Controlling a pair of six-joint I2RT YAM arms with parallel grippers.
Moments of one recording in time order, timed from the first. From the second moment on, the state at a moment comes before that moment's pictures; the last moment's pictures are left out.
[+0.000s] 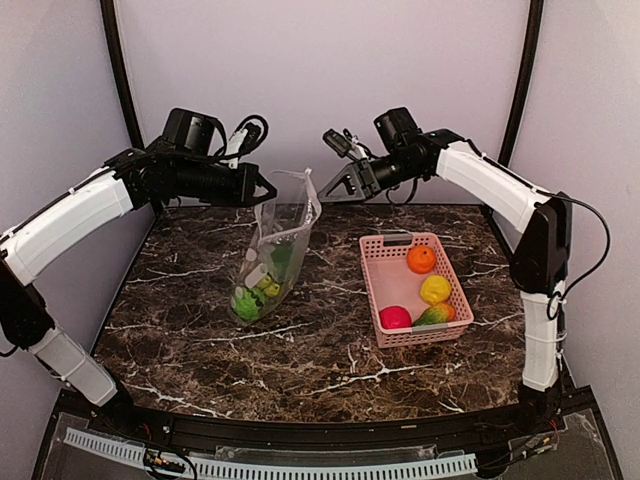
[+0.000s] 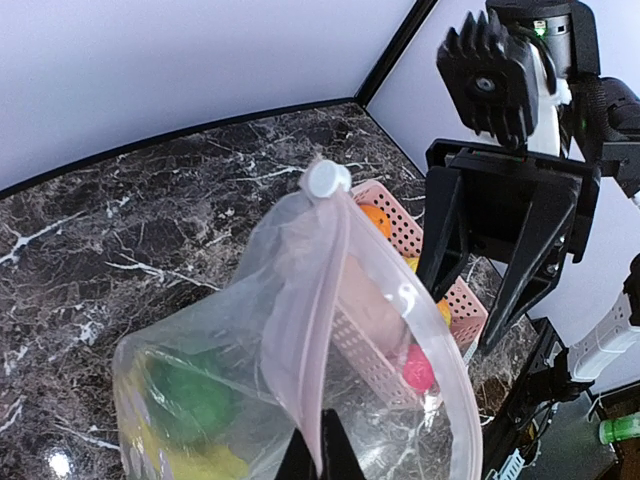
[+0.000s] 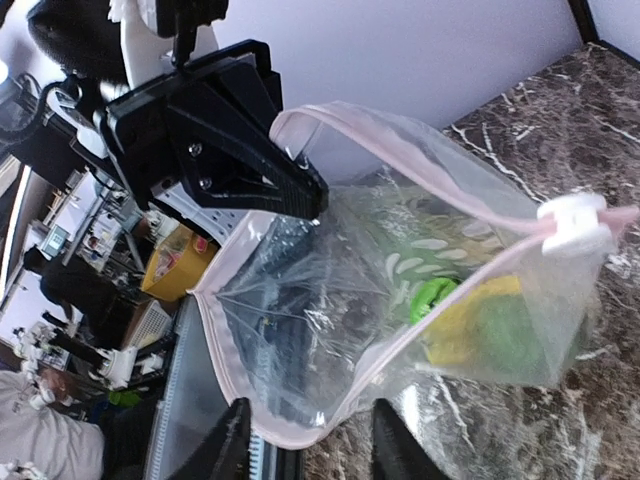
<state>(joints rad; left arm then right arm) -0.63 1.49 1.58 -0.62 0.23 -0.33 0.60 2.11 2.19 -0.84 -1.21 0.00</state>
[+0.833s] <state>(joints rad) -0.63 1.58 1.51 -0.50 0.38 -0.43 0.23 1.82 1.60 -1.02 -0.45 -0.48</state>
